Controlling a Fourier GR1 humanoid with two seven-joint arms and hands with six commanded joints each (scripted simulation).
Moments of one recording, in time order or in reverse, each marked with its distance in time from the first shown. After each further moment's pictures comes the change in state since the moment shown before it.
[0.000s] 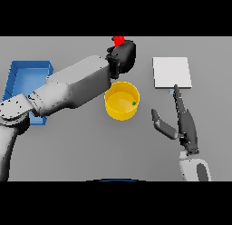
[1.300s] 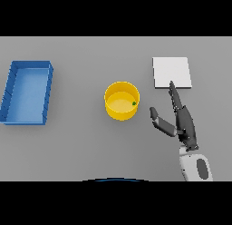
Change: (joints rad) left arm 0.097 0.395 0.862 0.605 1.155 0.414 0.369; right arm -0.052 -0.017 -0.003 0.040 -0.049 0.050 -0.035
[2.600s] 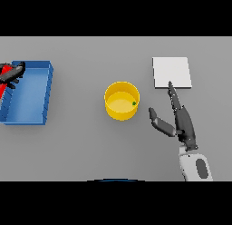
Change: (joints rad) left arm 0.794 0.267 -0.083 -1.042 0.510 0.074 0.267; right arm -0.005 -0.009 0.007 0.016 0.015 0.000 -0.004
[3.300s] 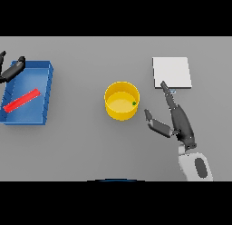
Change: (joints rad) left arm -0.034 -0.042 -0.028 0.084 -0.106 0.062 -0.105; right arm -0.019 -0.045 0.049 -0.023 0.095 0.014 0.027
